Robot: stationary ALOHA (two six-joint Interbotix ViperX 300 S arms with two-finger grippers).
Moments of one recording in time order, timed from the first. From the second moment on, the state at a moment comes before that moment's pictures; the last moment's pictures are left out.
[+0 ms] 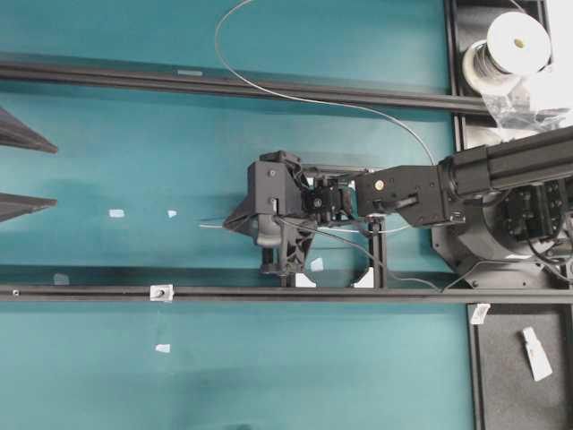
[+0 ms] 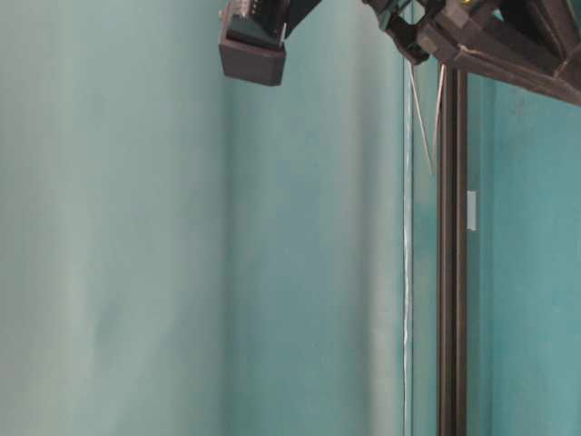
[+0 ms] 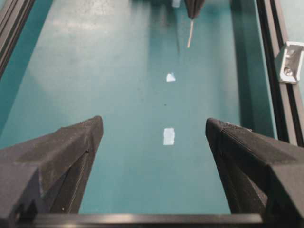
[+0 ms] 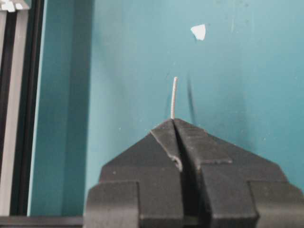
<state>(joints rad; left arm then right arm) 0.04 -0.42 1.22 -0.04 -0.40 -0.02 0.04 0.04 0.87 -0.04 -0.15 0.26</state>
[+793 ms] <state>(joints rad) 0.04 -0.42 1.22 -0.04 -0.40 -0.02 0.02 -0.07 0.87 -0.04 -0.15 0.25</state>
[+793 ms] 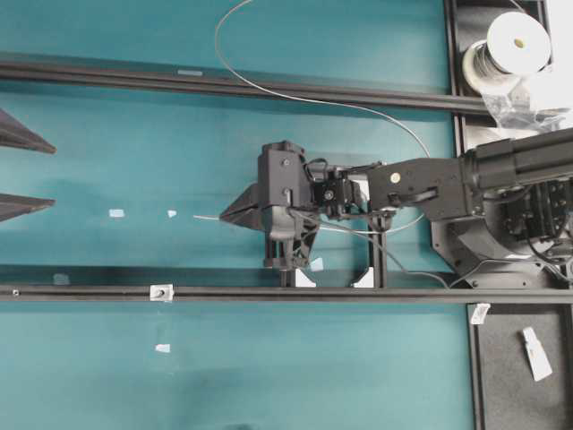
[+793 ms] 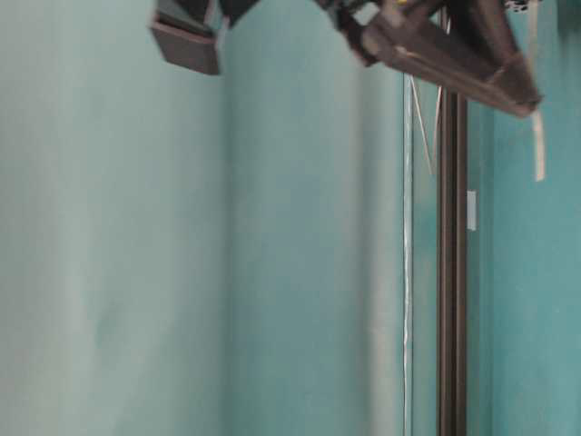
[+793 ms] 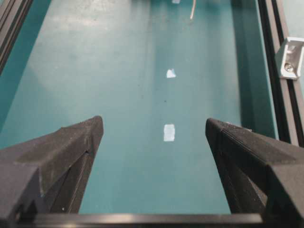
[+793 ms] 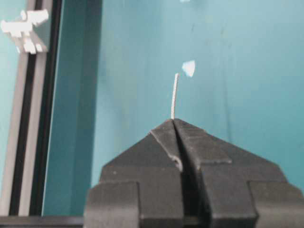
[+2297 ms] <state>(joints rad) 0.04 -0.43 1.22 -0.04 -0.40 -0.04 0.14 -0.14 0.99 0.09 -0.35 0.33</state>
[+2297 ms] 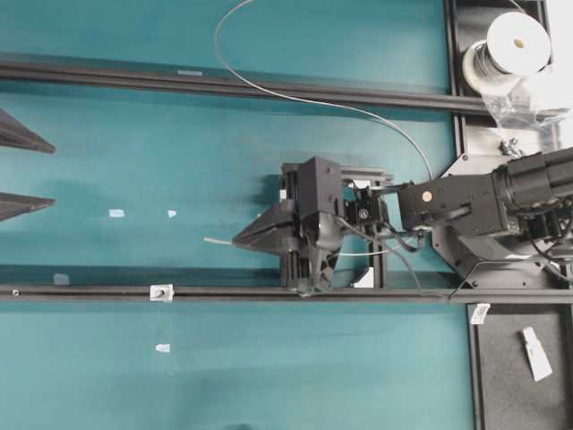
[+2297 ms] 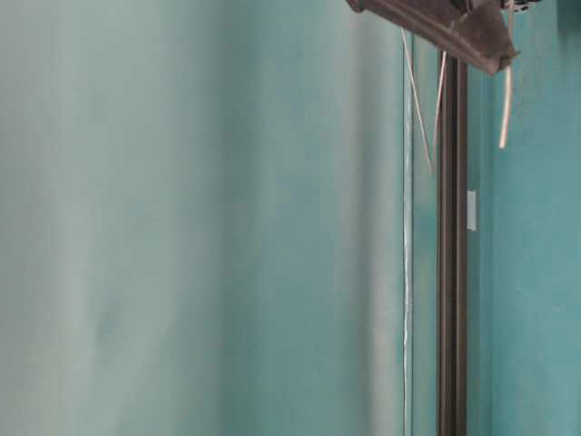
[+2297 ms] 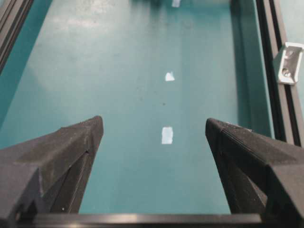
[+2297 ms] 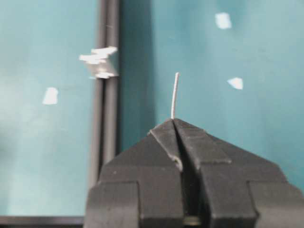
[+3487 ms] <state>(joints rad) -0.19 -0.29 1.27 -0.05 -0.67 -0.18 0.35 -0.02 0.99 0.29 -0.54 0.31</state>
